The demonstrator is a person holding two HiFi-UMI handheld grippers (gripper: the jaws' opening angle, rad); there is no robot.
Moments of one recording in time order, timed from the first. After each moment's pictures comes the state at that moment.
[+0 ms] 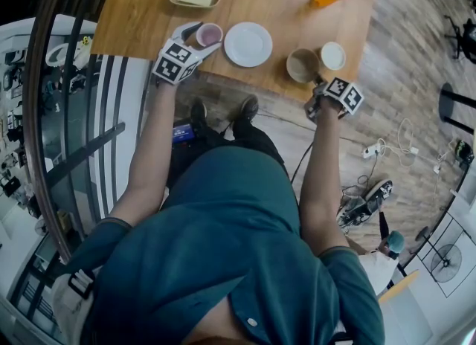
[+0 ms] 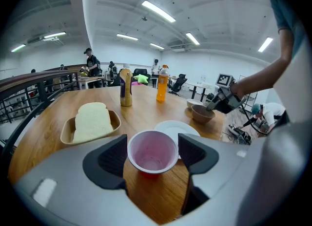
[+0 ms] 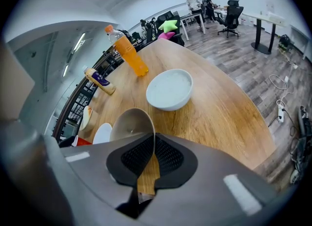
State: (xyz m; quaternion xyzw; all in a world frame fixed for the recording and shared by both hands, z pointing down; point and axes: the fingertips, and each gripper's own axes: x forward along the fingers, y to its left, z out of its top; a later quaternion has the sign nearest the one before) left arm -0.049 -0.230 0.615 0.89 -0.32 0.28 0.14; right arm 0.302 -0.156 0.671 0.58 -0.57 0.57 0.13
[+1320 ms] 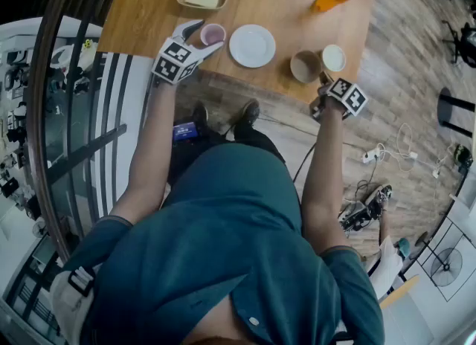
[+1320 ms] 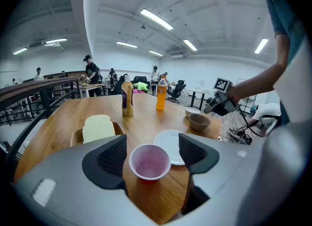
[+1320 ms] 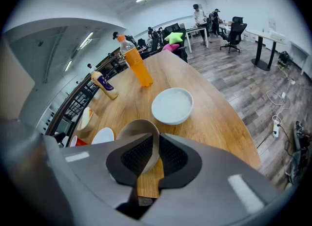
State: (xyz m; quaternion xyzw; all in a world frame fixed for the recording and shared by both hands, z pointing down) left arm -0.059 -0.226 0.575 0.91 -0.33 0.25 0.11; right arm 0.311 -0.164 0.637 0.61 -0.59 0.51 0.15
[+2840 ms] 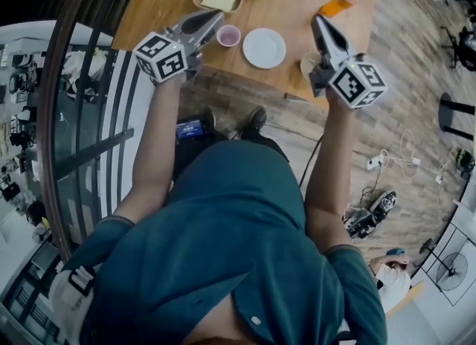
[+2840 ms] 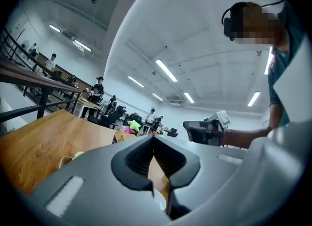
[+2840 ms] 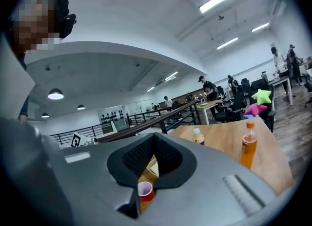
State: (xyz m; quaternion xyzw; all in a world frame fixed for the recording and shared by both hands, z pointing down) left arm -0.091 -0.215 0.388 0.93 -0.31 -0.06 0.17; right arm 0.102 -0.219 0.334 0.41 -0.90 0.16 0.00
